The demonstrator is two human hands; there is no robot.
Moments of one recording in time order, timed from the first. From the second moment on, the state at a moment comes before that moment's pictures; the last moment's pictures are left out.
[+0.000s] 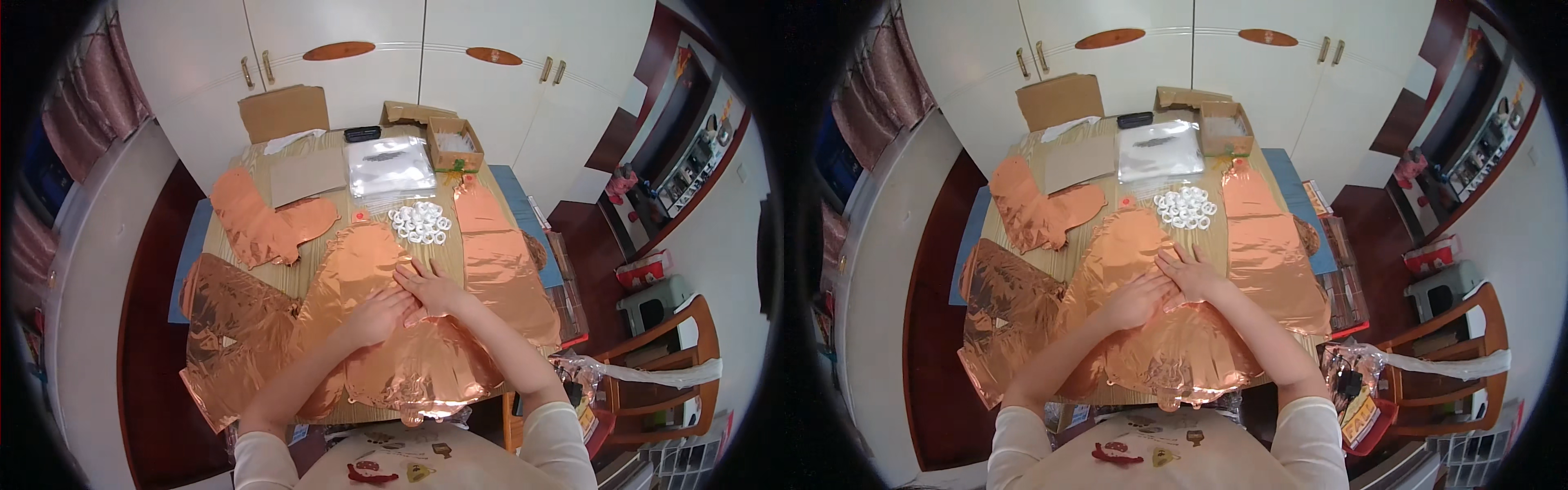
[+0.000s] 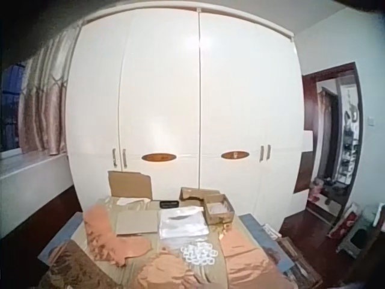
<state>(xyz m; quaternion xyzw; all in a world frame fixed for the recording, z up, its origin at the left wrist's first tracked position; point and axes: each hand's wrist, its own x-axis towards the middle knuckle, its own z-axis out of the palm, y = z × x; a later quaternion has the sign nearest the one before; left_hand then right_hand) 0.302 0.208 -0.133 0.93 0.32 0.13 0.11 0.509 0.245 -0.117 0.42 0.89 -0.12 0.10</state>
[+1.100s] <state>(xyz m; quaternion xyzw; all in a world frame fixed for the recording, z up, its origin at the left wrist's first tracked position) 0.291 0.206 -0.140 0.94 0.31 0.11 0.06 0.579 0.073 -0.085 0.72 0.61 -0.34 -0.08</state>
